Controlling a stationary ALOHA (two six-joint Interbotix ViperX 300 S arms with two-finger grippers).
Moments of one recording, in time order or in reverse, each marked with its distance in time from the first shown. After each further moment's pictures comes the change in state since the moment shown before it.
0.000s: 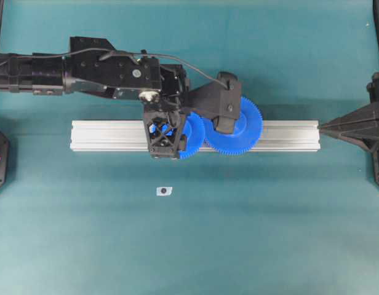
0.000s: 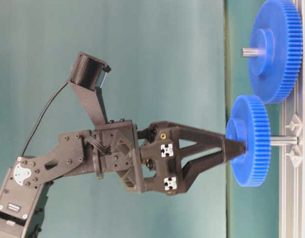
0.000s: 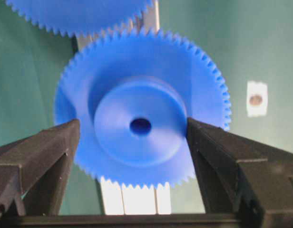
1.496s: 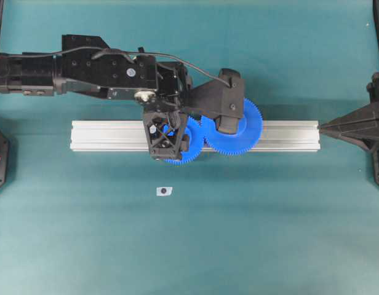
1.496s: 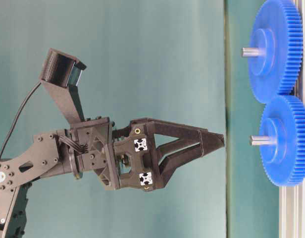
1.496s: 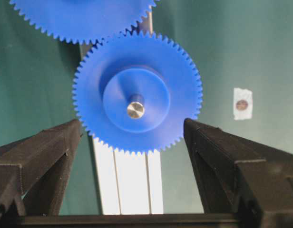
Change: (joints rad) left arm -0.018 -0.029 -0.035 0.003 0.014 -0.034; right arm 0.000 -0.002 0.000 0.000 0.000 0.000
